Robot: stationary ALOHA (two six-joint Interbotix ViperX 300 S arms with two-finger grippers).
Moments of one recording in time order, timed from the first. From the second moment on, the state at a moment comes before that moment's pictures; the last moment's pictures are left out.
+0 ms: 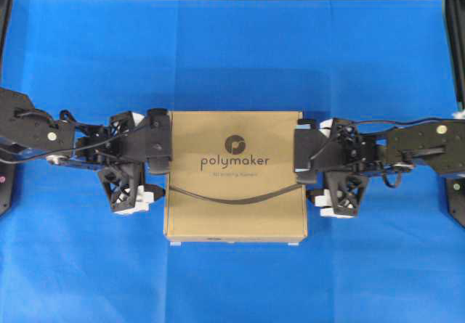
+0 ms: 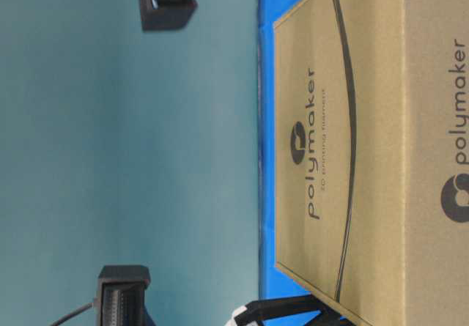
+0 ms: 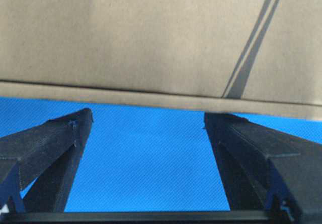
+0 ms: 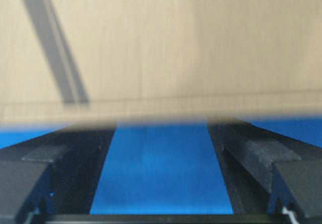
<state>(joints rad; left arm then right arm) 0.06 -0.07 0.84 0.02 0.14 -0.05 -0.05 0.00 0.87 0.01 0.19 -0.02</state>
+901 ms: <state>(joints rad) 0.05 -0.10 0.73 0.03 0.32 -0.04 -0.04 -0.08 0.77 0.01 0.41 -0.02</state>
